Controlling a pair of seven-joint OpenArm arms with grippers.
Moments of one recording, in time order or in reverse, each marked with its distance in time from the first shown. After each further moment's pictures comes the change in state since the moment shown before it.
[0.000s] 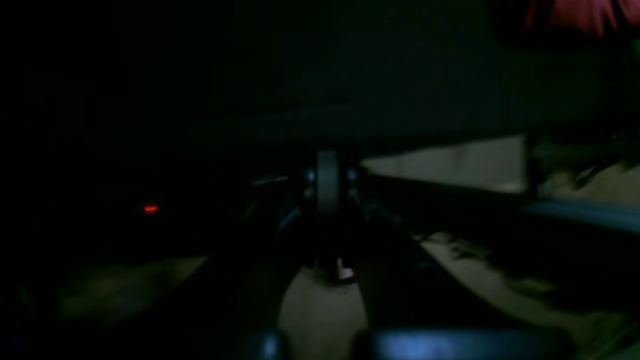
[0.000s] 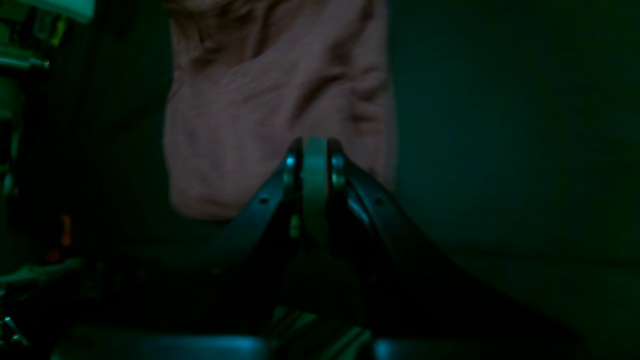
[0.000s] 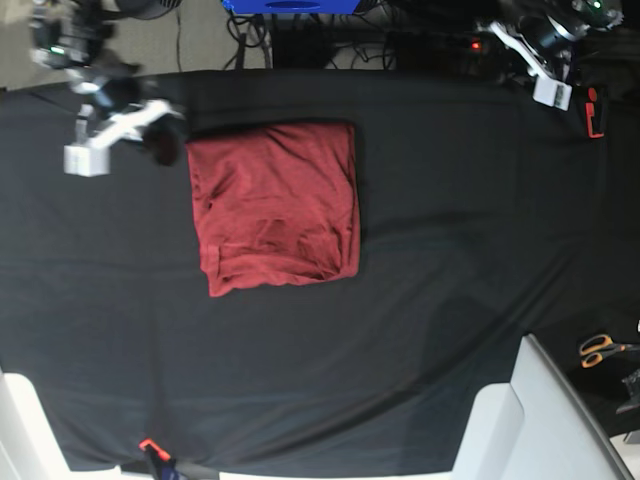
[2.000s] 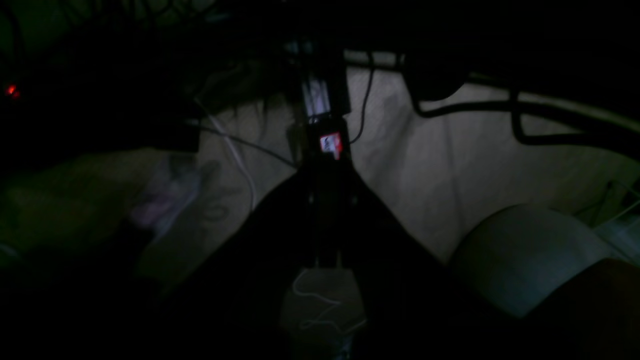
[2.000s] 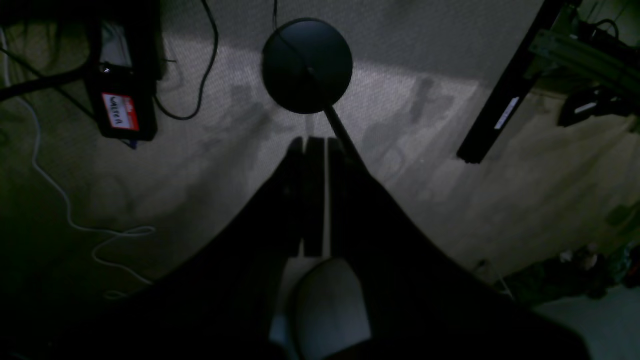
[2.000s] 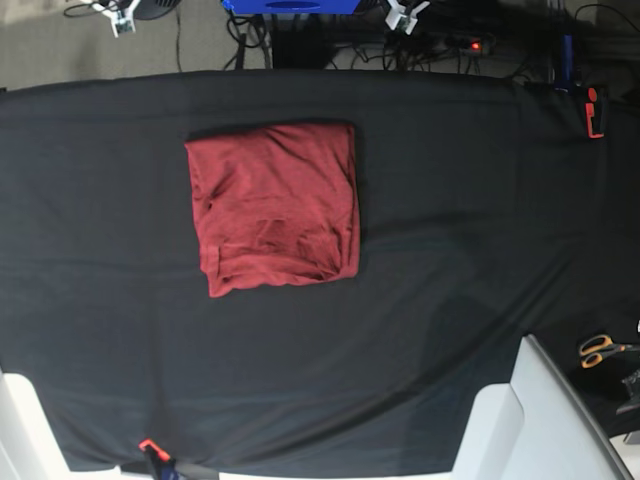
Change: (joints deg) left arm -30.4 7.4 36.8 -82.9 27.9 18.4 -43.3; right arm 21.0 -0.4 -17.5 -90.0 -41.9 -21.2 32.9
